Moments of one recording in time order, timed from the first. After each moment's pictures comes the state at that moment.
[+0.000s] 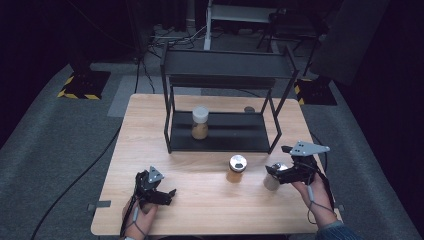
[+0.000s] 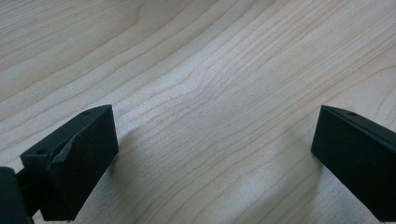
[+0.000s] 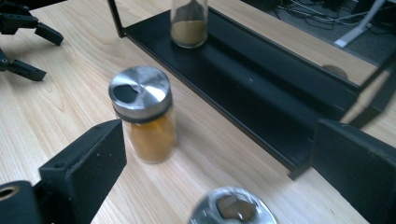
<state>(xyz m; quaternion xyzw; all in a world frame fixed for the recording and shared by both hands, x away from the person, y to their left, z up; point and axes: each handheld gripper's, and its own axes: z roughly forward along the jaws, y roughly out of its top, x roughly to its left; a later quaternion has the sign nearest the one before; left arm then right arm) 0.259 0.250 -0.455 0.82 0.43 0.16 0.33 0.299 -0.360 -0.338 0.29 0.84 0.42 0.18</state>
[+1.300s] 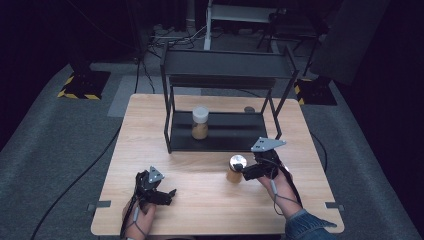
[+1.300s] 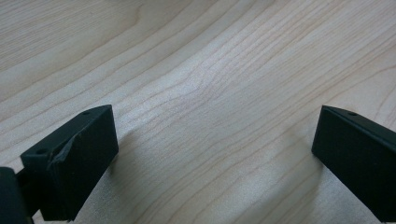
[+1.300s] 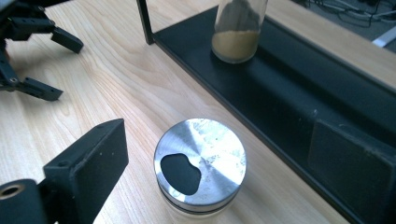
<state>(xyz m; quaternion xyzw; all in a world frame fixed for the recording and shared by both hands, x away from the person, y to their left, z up) 0.259 0.249 -0.455 0.82 0.43 0.16 0.33 0.329 -0.272 -0.354 0.27 0.86 0.41 0.15</state>
